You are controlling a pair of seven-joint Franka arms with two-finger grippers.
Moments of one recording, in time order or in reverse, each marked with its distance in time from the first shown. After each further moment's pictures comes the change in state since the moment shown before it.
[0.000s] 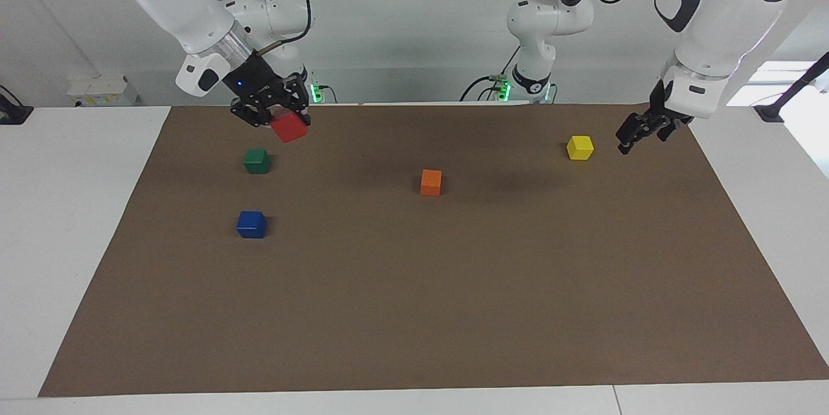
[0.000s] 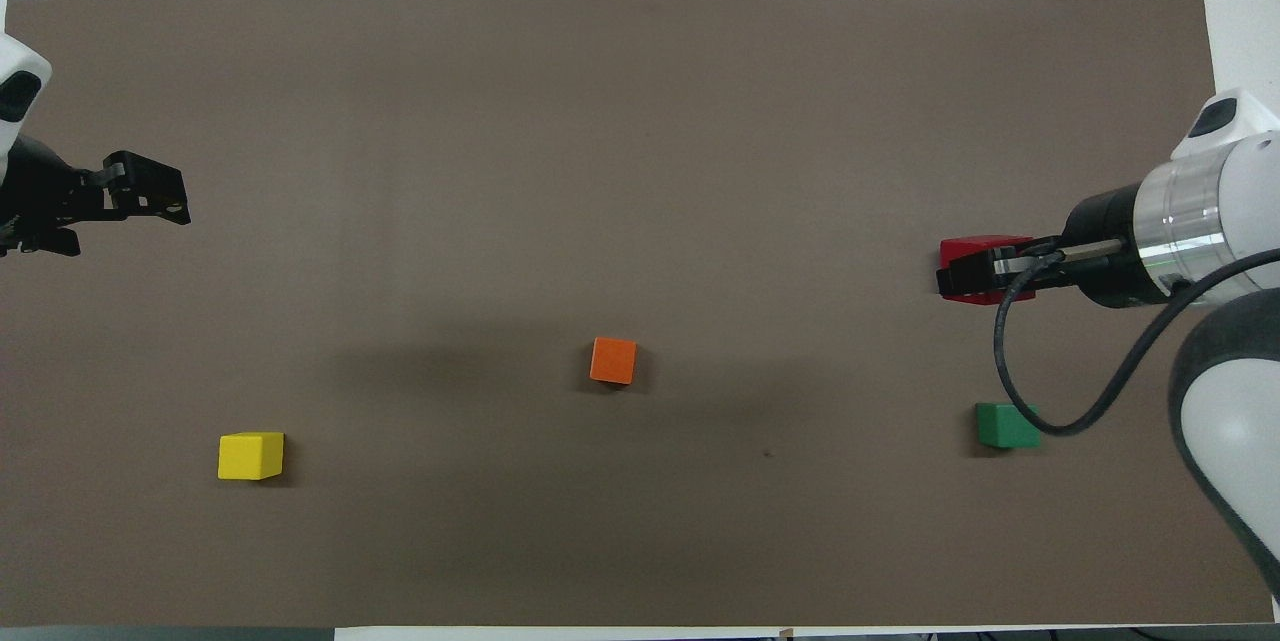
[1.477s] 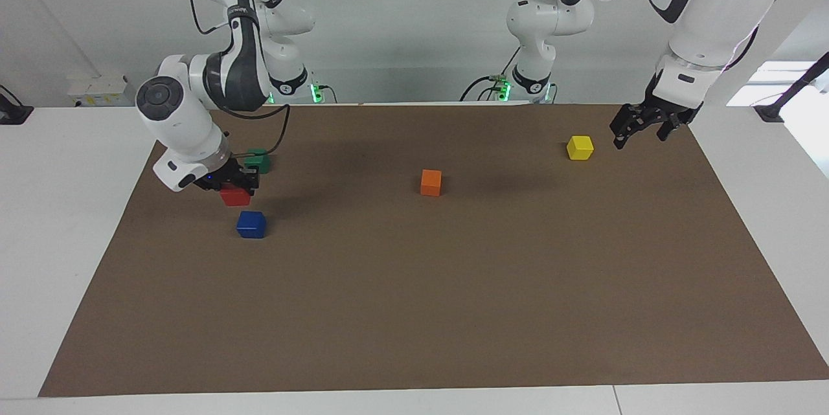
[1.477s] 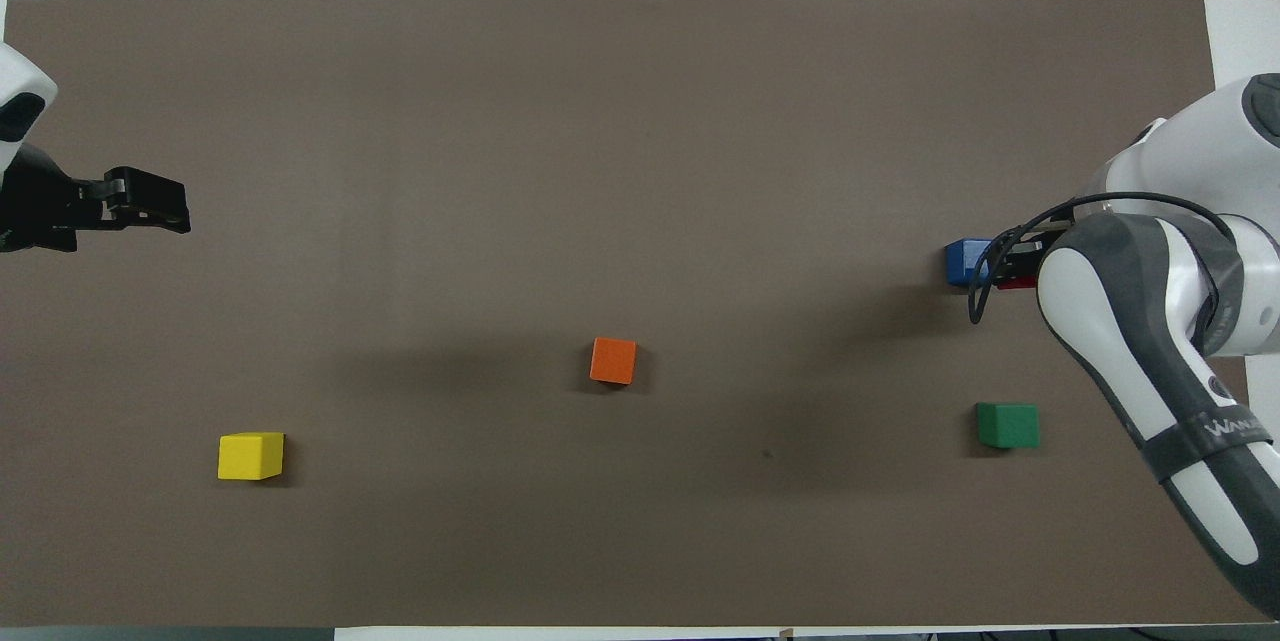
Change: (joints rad) left arm 0.000 -0.039 -0.004 -0.033 0.000 0.027 0.108; right arm -0.141 0.263 -0.001 -0.126 -0.207 0.228 -0.029
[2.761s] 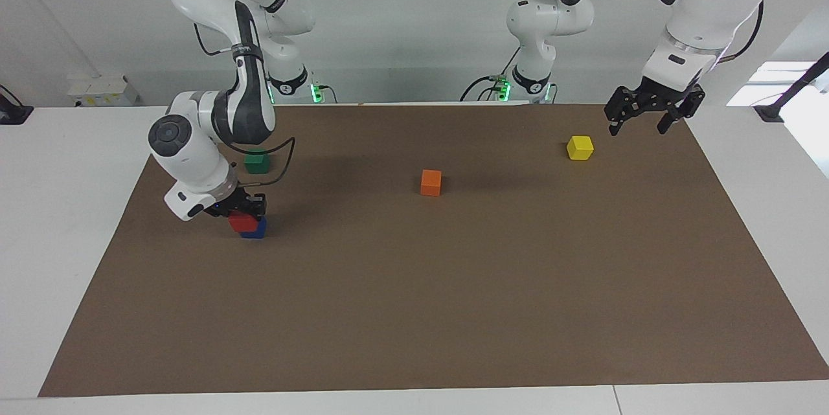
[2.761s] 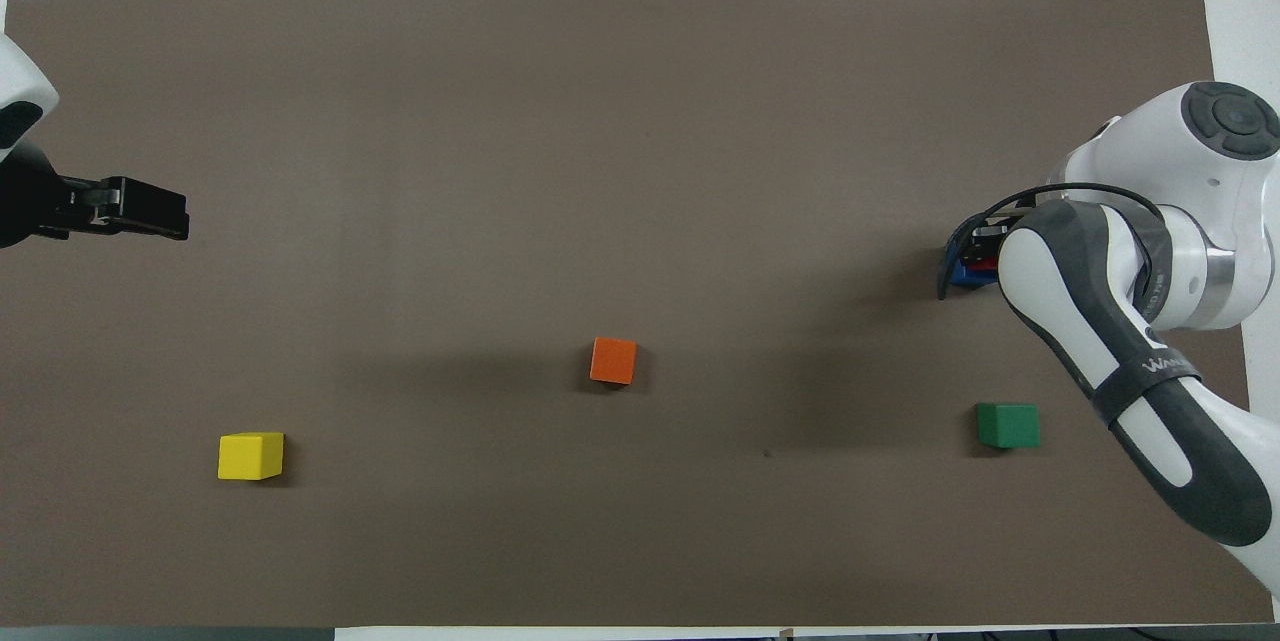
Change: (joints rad) left arm 0.002 0.002 -0.030 0.071 0.000 -0.070 0.150; right arm -0.013 0.115 0.006 0.008 0.051 0.137 -0.005
